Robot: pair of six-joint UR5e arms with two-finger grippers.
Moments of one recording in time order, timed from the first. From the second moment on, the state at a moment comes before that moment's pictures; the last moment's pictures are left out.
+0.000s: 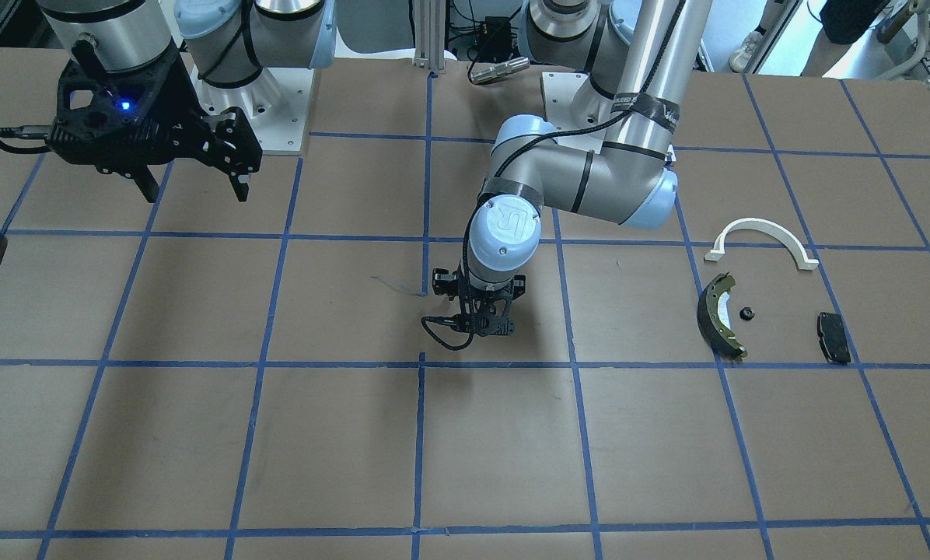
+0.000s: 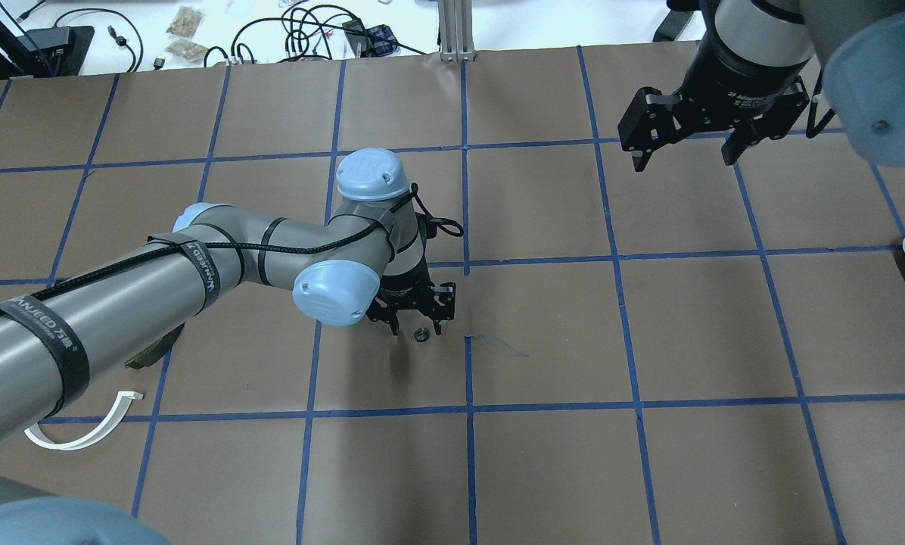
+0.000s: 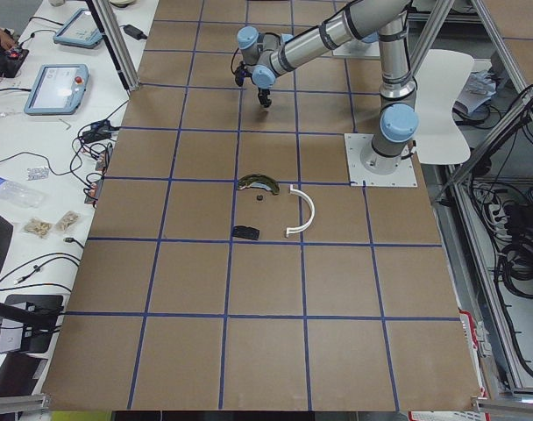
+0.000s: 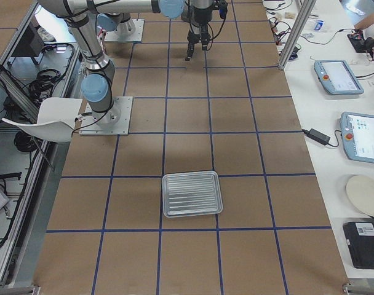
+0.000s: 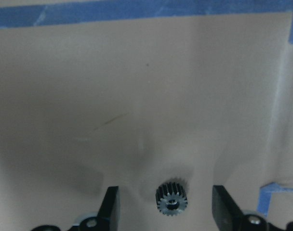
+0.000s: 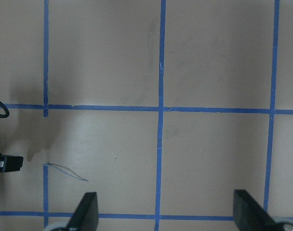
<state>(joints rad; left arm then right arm) -1.85 -1.99 -1.88 -1.07 1.45 -0.22 1.58 -1.60 1.59 -1.63 -1.57 -0.02</state>
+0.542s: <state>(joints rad) -1.85 -2.00 -1.88 -1.07 1.46 -0.22 1.58 -1.60 1.59 -1.63 -1.57 -0.02</state>
